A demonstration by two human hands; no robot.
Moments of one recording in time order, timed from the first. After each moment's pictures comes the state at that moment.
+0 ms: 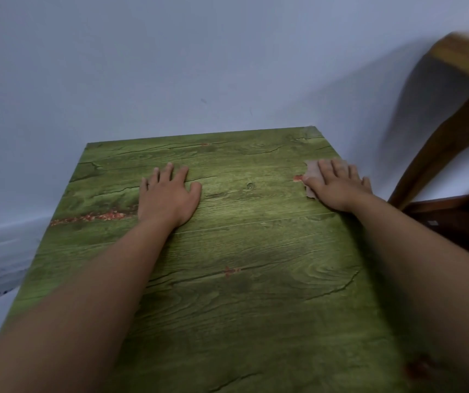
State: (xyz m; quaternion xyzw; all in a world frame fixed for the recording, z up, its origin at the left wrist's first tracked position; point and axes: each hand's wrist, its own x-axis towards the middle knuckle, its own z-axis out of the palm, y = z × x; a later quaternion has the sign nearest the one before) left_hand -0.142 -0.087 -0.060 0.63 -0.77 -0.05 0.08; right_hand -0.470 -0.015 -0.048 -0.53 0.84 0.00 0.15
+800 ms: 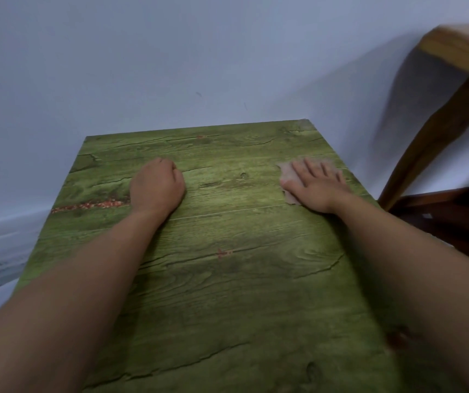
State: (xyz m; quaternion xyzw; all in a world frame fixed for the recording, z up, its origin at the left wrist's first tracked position) left_hand -0.136 -0.080 -0.056 0.61 -0.75 0.03 0.26; right_hand -0.441 0.008 -0.049 -0.60 0.79 0.02 0.14
